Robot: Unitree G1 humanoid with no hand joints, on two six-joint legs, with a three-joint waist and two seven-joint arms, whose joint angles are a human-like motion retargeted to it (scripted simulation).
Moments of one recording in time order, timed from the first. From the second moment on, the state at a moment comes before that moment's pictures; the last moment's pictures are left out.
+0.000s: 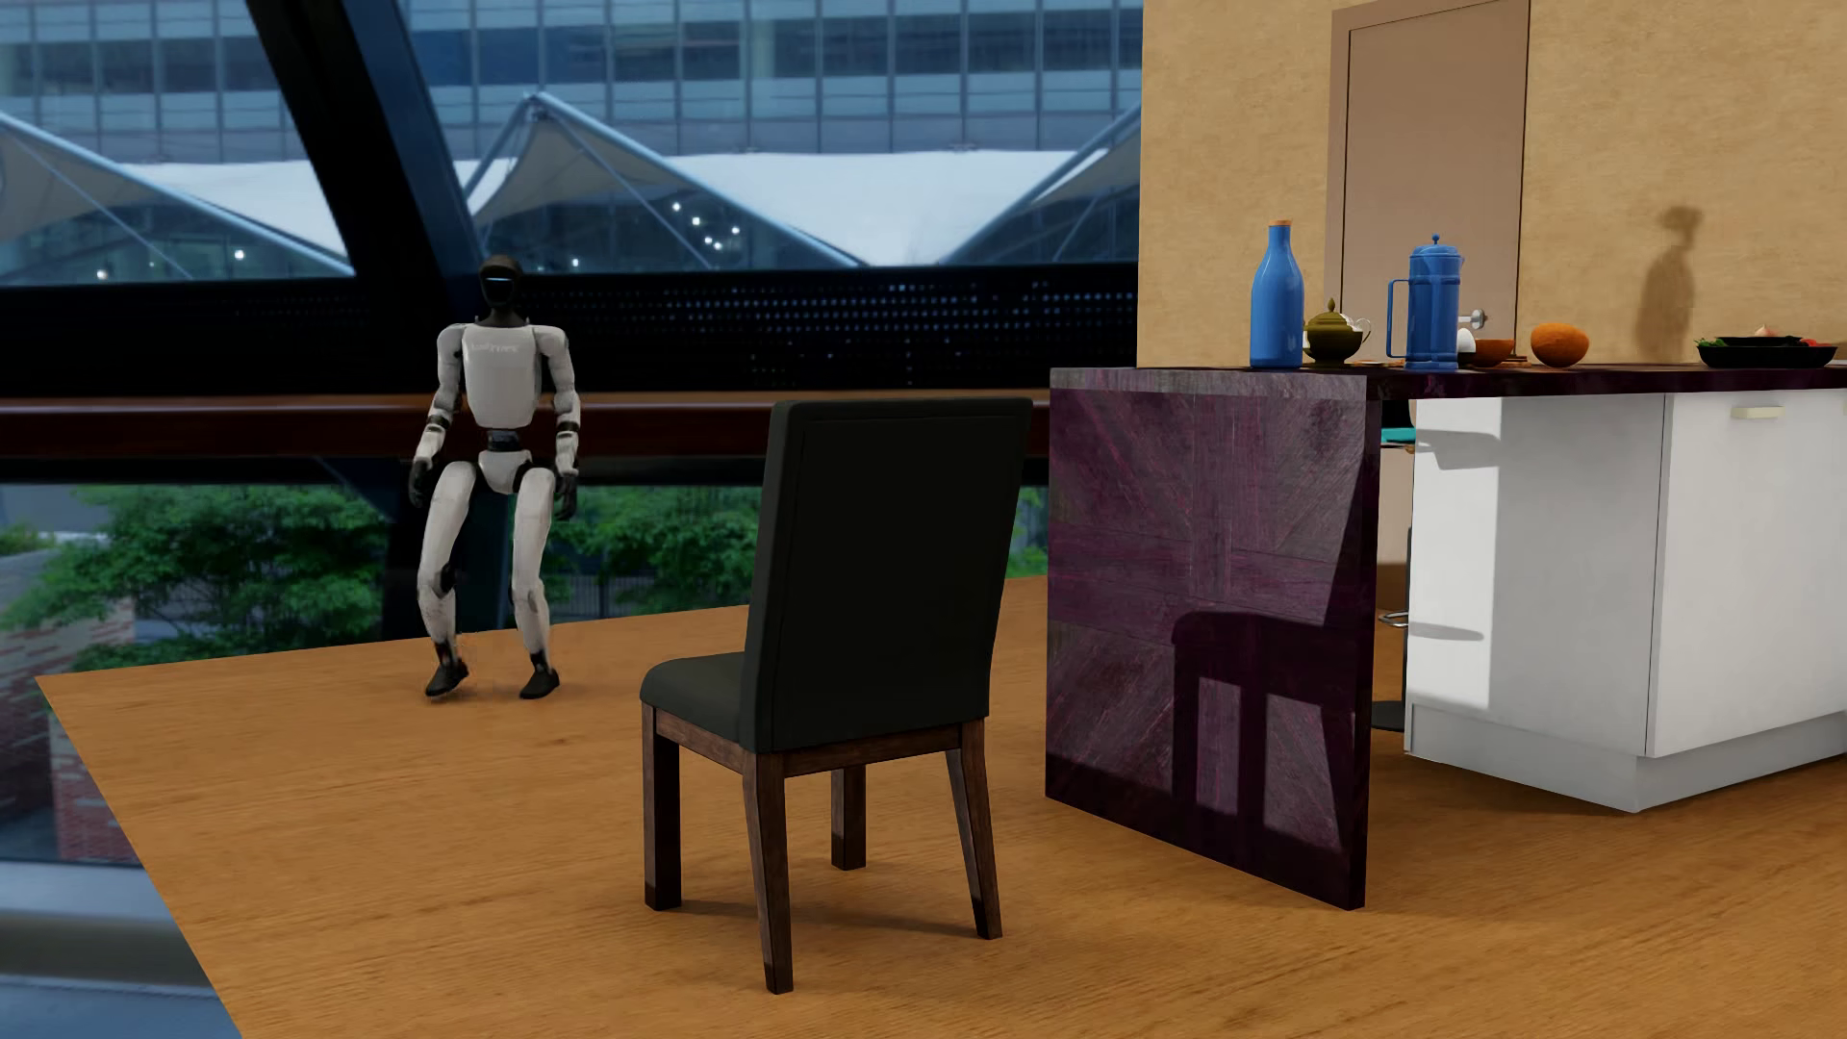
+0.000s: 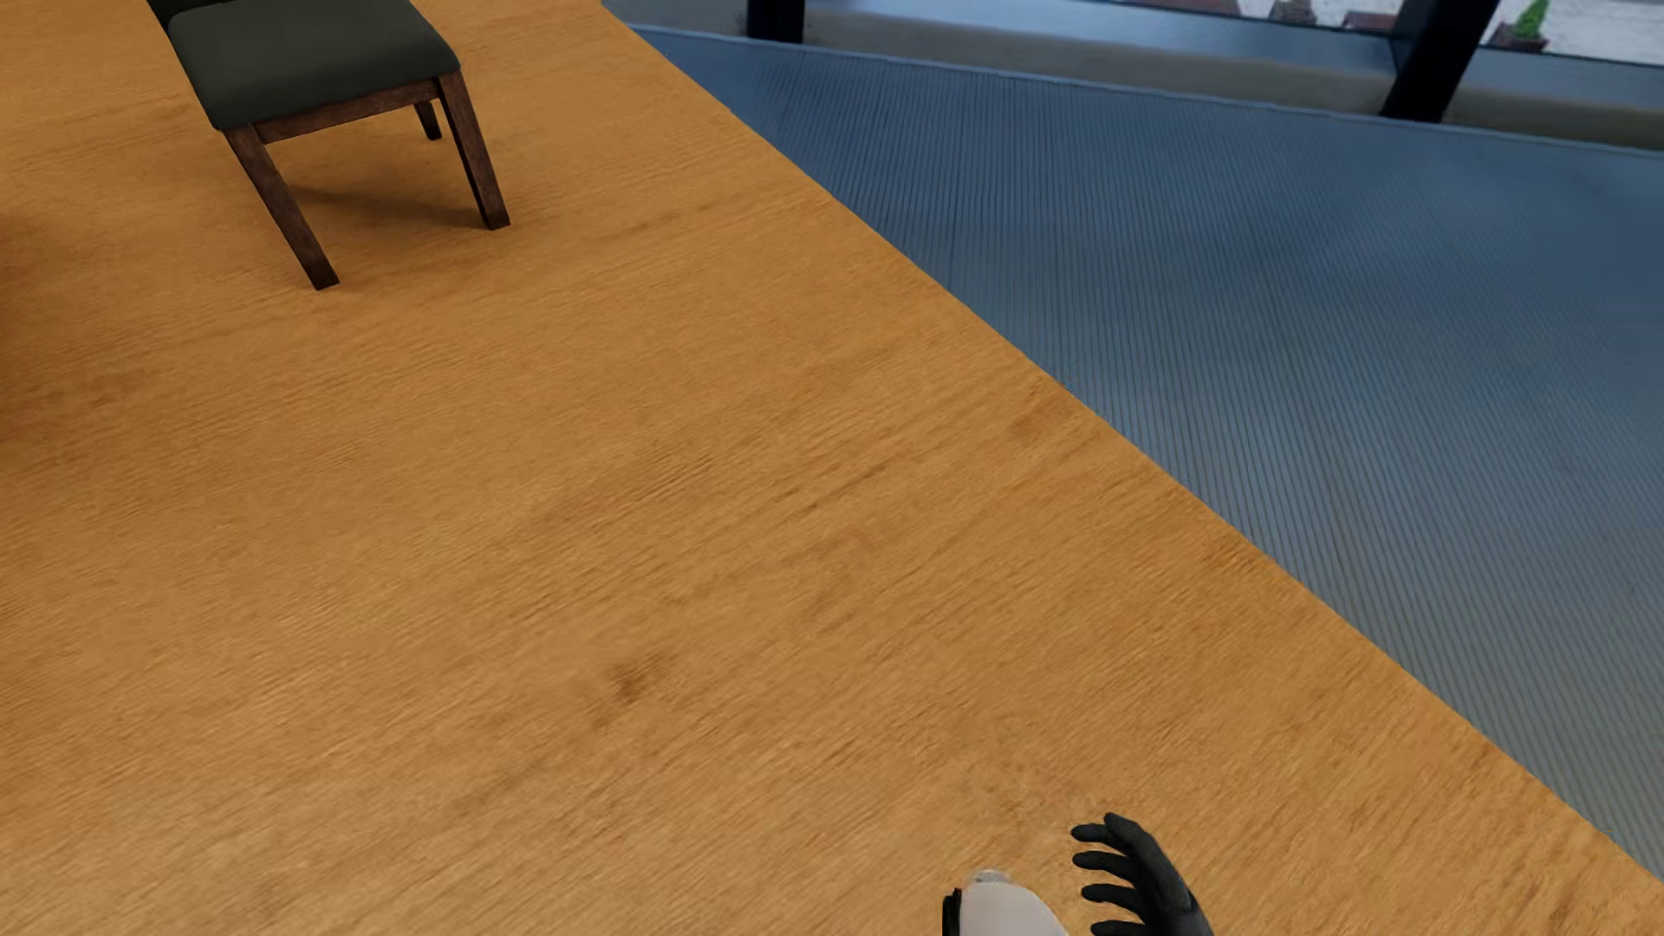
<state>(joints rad) -0.39 -0.69 0.07 -0.04 -0.04 -0.04 0.02 0.04 0.05 0.90 1.12 0.26 0.17 -0.54 -0.35 0.17 -0.14 0.05 0.15 -0.06 0.06 0.66 0.62 -0.01 -0.05 0.14 -0.05 0.08 -0.03</state>
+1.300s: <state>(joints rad) -0.59 -0.51 0.05 0.01 -0.10 0.03 0.03 0.00 0.13 1.23 0.96 0.20 0.16 -0.18 -0.30 0.14 -0.22 0.00 0.11 -0.05 -0.01 0.57 0.61 0.17 -0.13 0.20 0.05 0.00 -0.02</state>
